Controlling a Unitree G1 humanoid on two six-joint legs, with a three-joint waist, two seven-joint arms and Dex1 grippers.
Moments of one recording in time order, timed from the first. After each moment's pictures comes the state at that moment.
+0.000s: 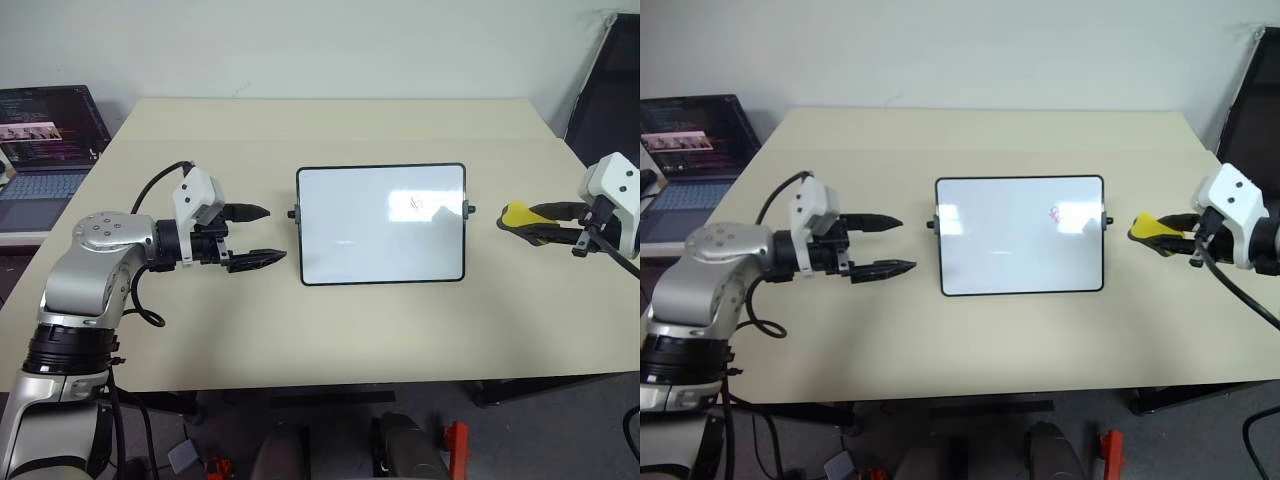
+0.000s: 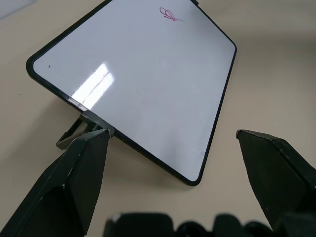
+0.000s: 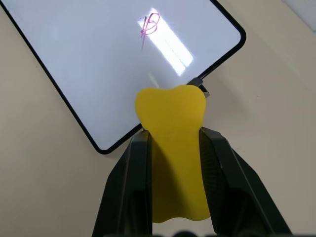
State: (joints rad) left arm -0.55 0.83 0.03 0.01 -0.42 0.45 -1.17; right arm -0.46 -1.10 -0.18 -0.04 0.29 0.51 1.12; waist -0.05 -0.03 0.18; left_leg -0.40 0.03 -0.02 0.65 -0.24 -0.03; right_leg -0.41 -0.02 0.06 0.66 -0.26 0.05
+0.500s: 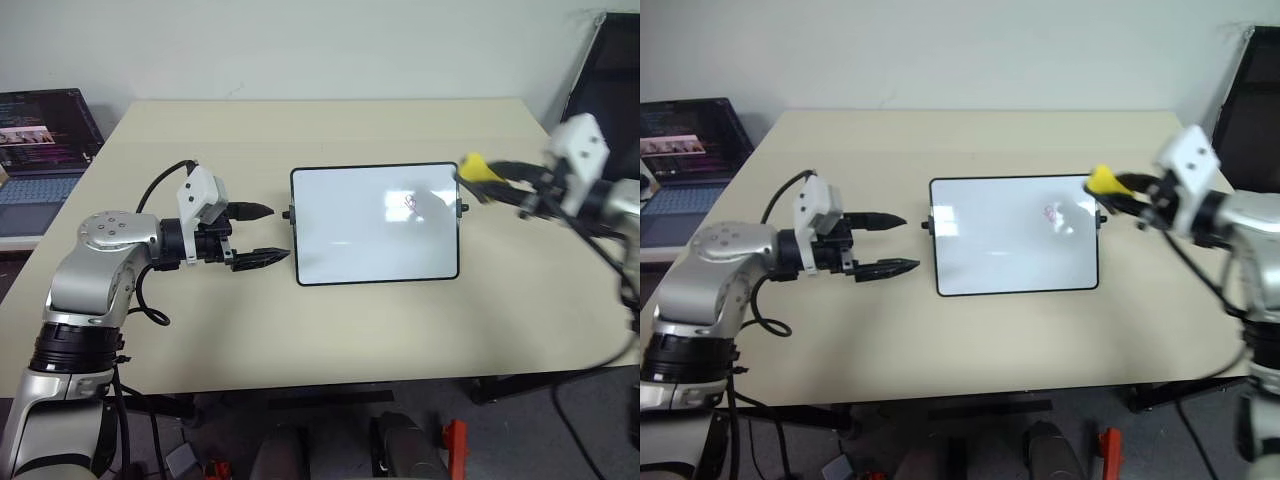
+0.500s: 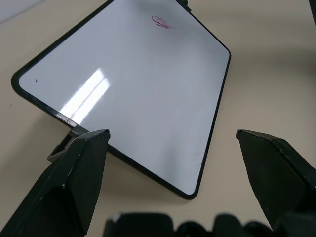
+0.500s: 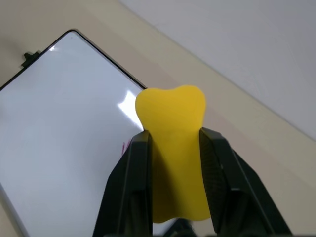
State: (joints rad) left arm -0.56 0.80 0.02 0.02 -0.41 0.44 -1.17; right arm -0.69 -0.68 -0.03 -0.03 0.18 0.51 0.71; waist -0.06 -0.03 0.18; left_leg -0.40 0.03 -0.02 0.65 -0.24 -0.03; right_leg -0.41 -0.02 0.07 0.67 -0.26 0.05
